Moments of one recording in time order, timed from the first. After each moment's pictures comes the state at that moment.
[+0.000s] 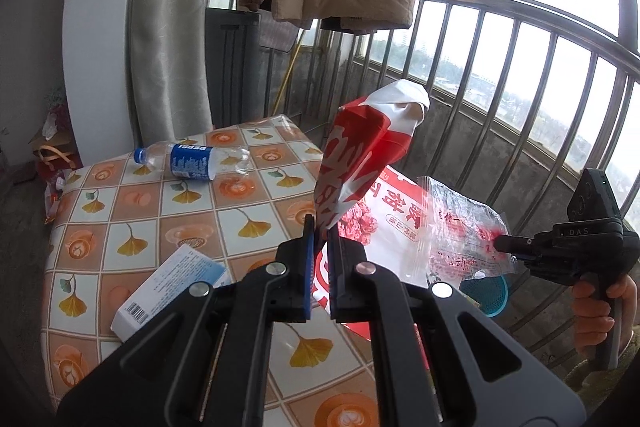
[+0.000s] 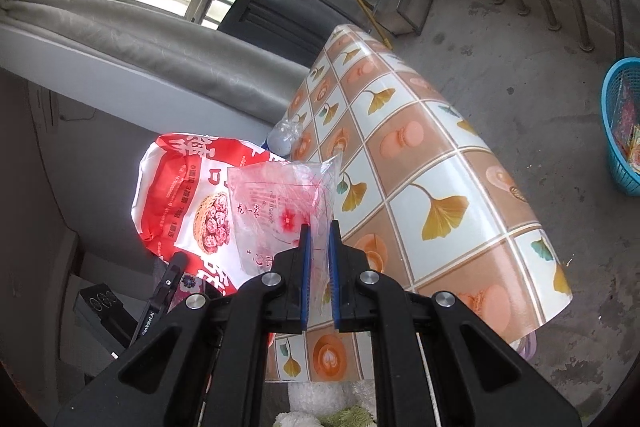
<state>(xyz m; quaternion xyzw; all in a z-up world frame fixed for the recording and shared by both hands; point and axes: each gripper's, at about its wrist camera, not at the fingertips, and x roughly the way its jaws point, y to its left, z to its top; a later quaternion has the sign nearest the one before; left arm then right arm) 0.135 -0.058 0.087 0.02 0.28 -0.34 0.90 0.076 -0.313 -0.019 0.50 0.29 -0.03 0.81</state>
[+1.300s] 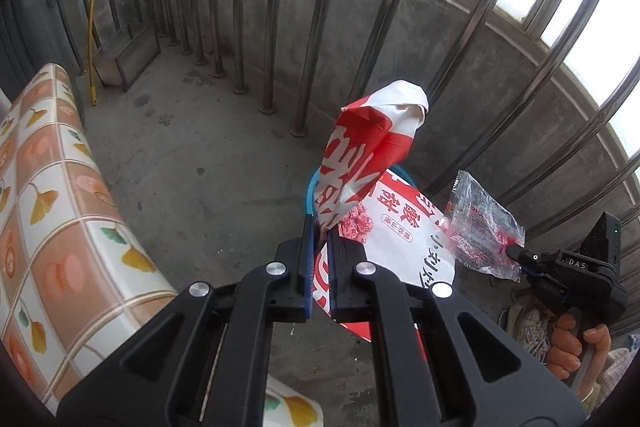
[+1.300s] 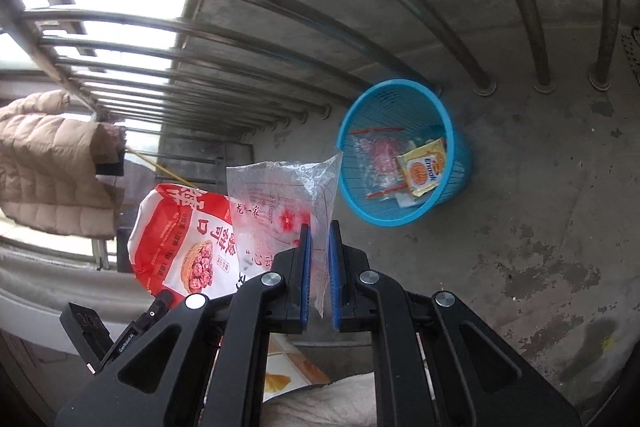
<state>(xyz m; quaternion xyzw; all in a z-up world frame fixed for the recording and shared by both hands) 0.077 -0.460 -0.037 0.20 0.46 -0.50 0.71 -0.205 -0.504 -0.172 0.66 0.12 -0.36 0.65</state>
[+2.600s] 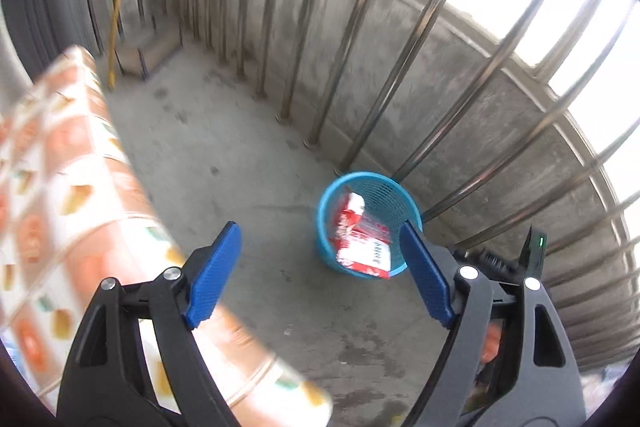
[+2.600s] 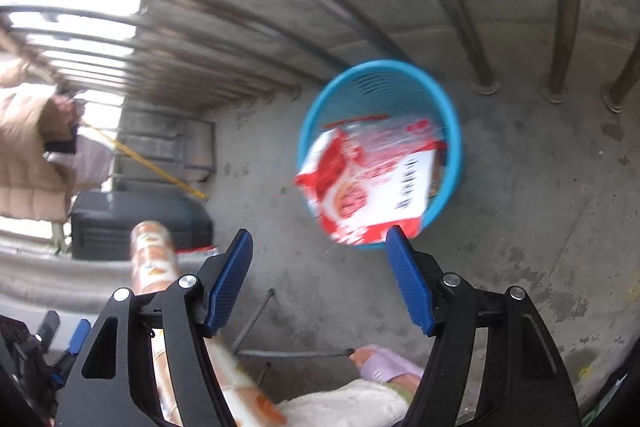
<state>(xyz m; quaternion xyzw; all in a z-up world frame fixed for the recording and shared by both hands) 0.116 -0.404 0.007 0.15 0.45 -0.48 0.74 -0.142 -0.538 -0.205 0.64 0.19 -0.33 0.67</state>
